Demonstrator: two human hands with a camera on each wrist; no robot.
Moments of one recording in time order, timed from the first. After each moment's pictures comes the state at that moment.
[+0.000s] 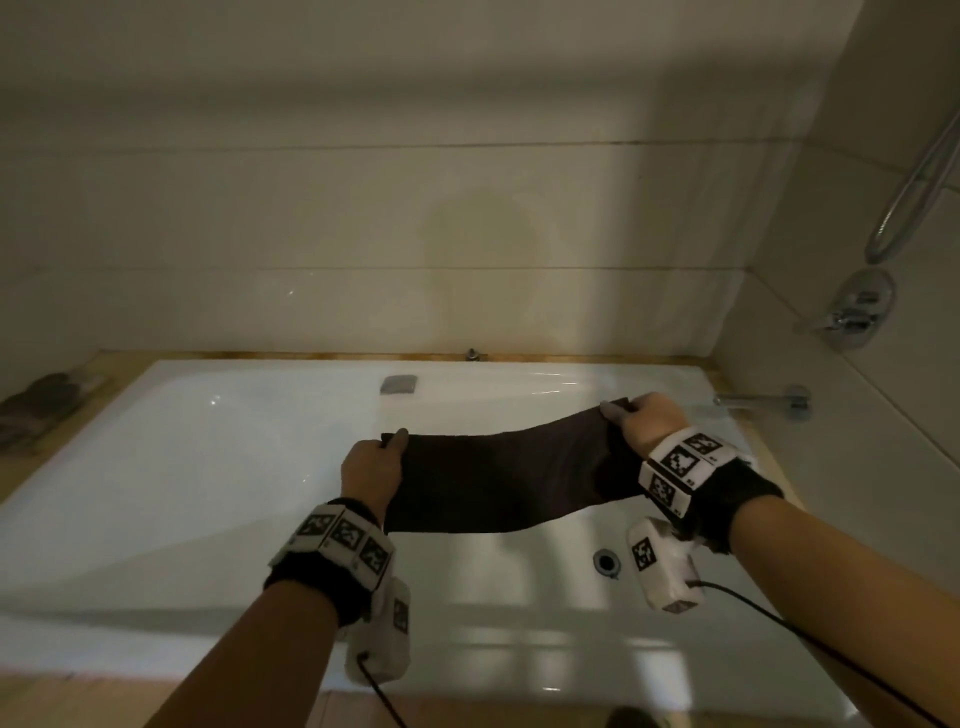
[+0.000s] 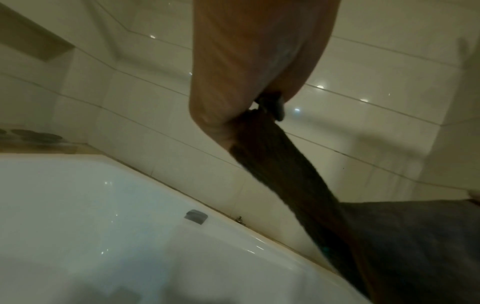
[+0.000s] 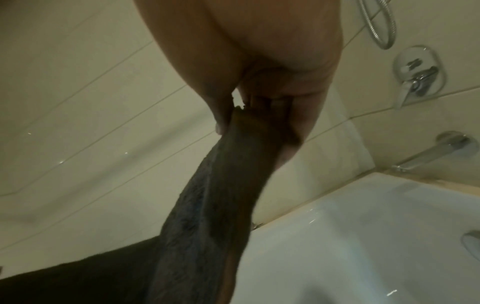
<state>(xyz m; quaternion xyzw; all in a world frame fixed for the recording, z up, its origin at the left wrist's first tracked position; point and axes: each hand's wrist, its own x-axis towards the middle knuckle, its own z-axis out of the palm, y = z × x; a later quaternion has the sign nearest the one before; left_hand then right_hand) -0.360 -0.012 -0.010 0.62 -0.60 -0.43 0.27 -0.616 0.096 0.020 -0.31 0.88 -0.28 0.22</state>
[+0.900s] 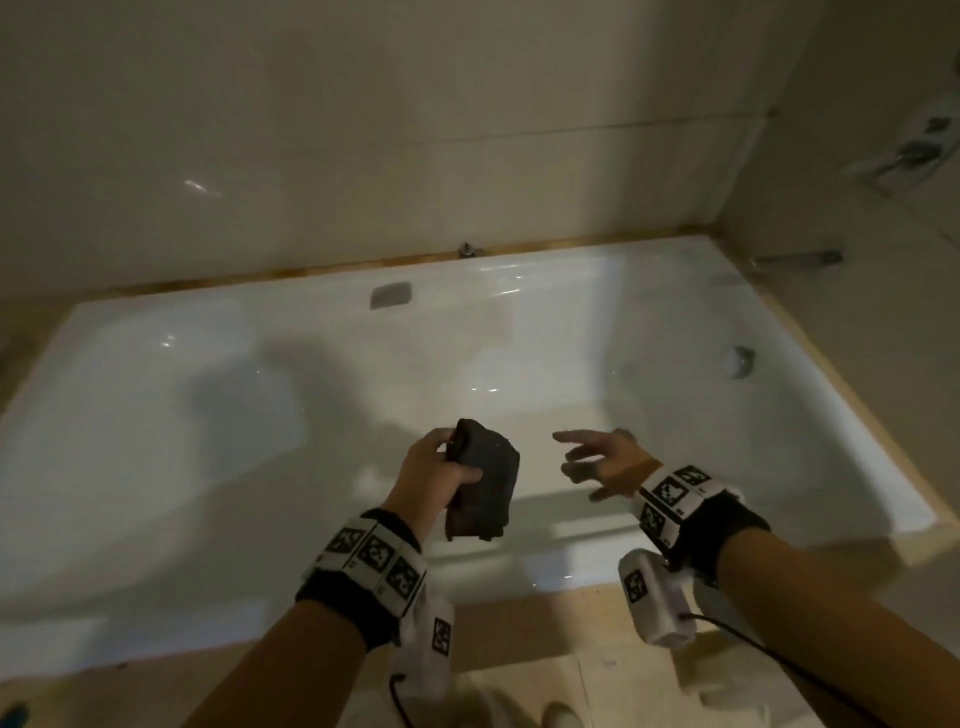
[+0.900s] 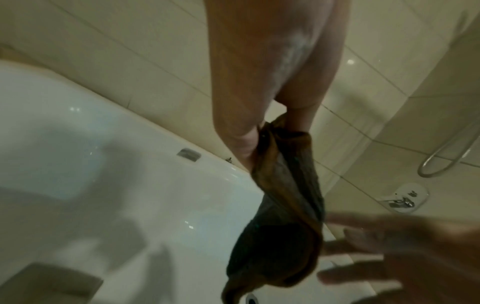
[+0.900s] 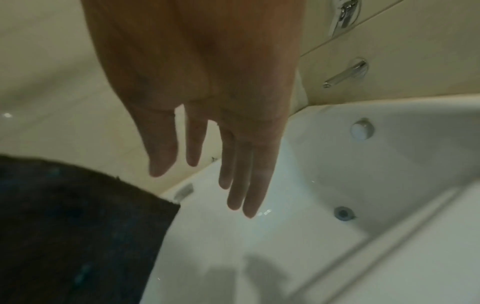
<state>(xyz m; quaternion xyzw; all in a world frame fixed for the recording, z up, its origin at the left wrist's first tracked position) -0.268 -0.054 -0.104 0.47 -0.56 -0.67 0.13 -0.448 0.061 -0.117 -0.24 0.77 -0.32 0.50</state>
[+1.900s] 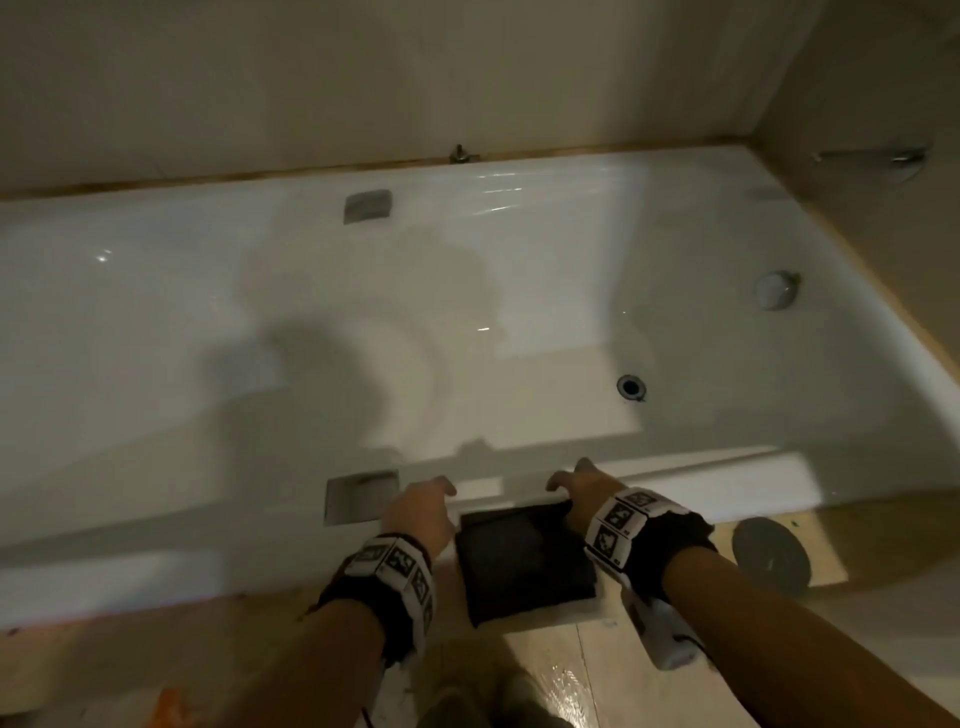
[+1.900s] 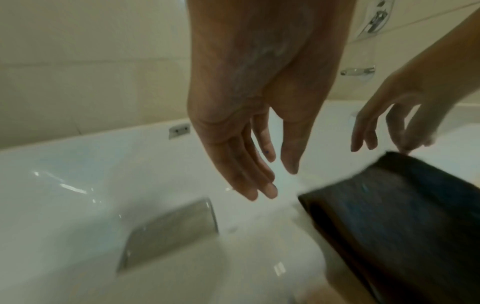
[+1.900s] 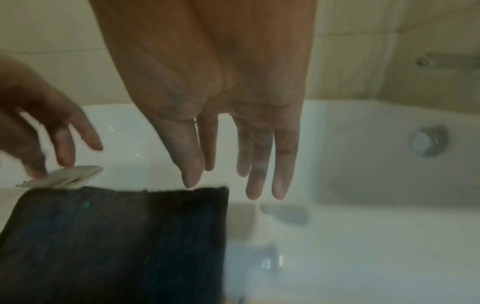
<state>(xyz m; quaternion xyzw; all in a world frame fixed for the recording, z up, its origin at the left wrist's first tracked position) -0.239 -0.038 -0.342 0.45 -0.81 -0.33 -0.15 -0.419 0.076 -0.323 -0.41 0.81 0.05 0.42</state>
